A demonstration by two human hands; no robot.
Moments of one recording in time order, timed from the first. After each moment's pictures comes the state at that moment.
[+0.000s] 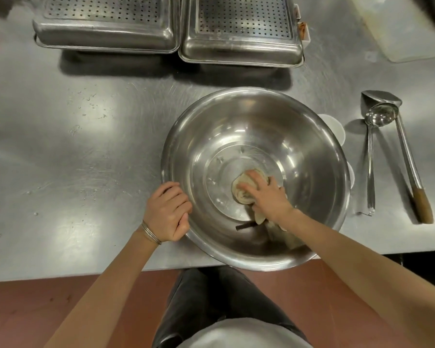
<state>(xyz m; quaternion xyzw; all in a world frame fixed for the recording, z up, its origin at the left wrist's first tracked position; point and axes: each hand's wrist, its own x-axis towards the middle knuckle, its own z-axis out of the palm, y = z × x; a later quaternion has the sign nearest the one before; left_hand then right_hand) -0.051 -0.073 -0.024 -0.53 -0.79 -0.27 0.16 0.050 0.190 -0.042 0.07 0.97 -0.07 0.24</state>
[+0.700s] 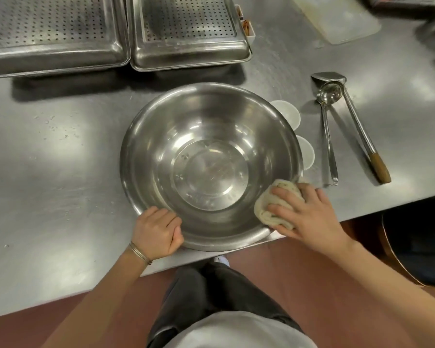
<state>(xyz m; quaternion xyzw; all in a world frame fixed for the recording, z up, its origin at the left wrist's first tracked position) -0.007 -0.064 -0.011 -0.58 -0.78 -0.18 0.15 0.198 0.207 0.050 0.02 1.00 0.05 -0.05</state>
